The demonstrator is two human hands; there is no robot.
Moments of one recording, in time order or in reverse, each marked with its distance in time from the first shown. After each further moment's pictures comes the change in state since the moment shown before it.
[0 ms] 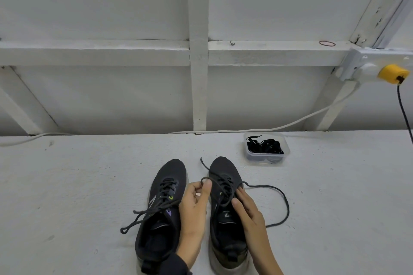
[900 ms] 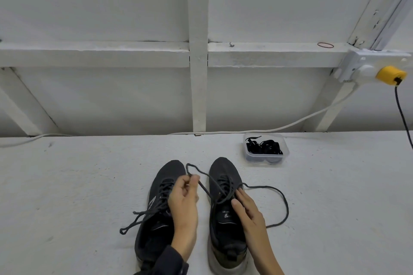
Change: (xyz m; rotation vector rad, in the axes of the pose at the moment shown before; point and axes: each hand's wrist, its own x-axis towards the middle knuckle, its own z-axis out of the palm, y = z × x) left_hand 0.012 0.017 -0.005 -0.096 0.150 0.053; right_hand 0.002 0.000 -0.002 -0.008 0.002 -0.022
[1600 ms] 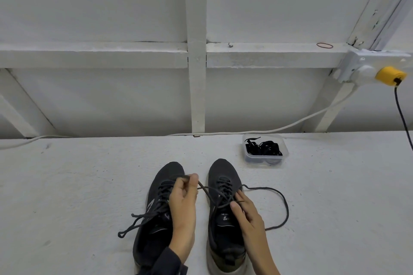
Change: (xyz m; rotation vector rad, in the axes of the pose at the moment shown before) left_hand 0.002 0.003 0.003 -0.028 -0.055 -0.023; right_hand 0.001 0.002 0.002 -0.015 0.022 -0.032
